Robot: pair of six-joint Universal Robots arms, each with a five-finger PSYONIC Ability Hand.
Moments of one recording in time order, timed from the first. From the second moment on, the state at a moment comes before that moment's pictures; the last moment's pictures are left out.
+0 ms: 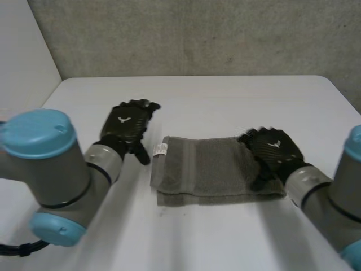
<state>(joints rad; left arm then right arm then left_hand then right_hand) 4.15 -1.95 -1.58 3.39 -1.59 3.22 1.90 -1.31 1.83 -0.18 1.38 2.86 0.18 0.17 0.17 0.17 0.03 0.21 0.22 0.21 0.23 0.06</state>
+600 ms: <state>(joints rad) 4.12 -1.98 -1.59 3.39 -1.66 3.22 2.18 -1.19 1.70 -0.42 1.33 2.46 0.18 0.17 0.17 0.17 0.03 0.92 1.17 1.18 1.19 0.99</state>
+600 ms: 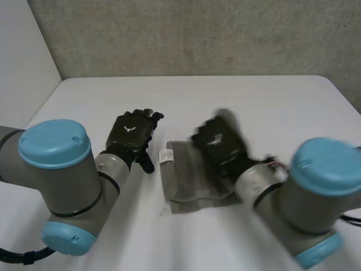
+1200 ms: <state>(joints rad) 4.02 -2.02 -1.40 3.23 -1.78 3.09 2.08 -1.28 1.56 -0.05 1.35 3.13 0.18 0.17 0.17 0.17 0.03 0.21 0.22 0.21 0.23 0.06</state>
